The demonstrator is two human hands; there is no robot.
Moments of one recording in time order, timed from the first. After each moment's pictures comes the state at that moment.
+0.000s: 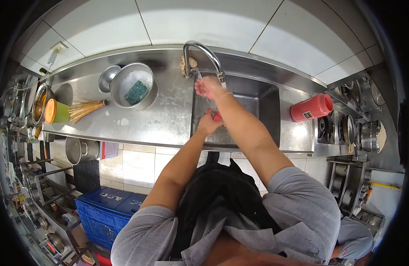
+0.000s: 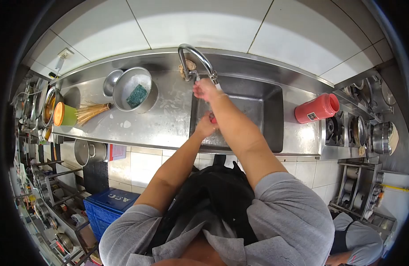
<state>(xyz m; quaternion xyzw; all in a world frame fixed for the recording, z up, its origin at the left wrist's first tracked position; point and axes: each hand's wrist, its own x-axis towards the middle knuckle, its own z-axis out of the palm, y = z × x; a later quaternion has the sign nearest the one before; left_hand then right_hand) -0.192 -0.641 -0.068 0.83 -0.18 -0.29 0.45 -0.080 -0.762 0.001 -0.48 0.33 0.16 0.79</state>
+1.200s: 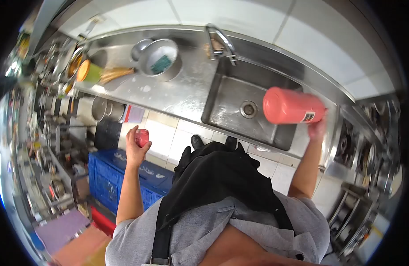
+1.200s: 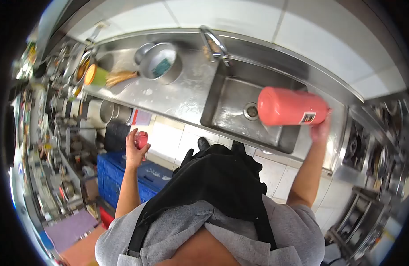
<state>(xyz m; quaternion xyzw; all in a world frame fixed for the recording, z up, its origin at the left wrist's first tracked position) -0.332 -0.348 0.128 0.94 0.06 -0.04 0.33 -0.376 -1.026 0.064 -0.43 0.22 -0.18 0.86</state>
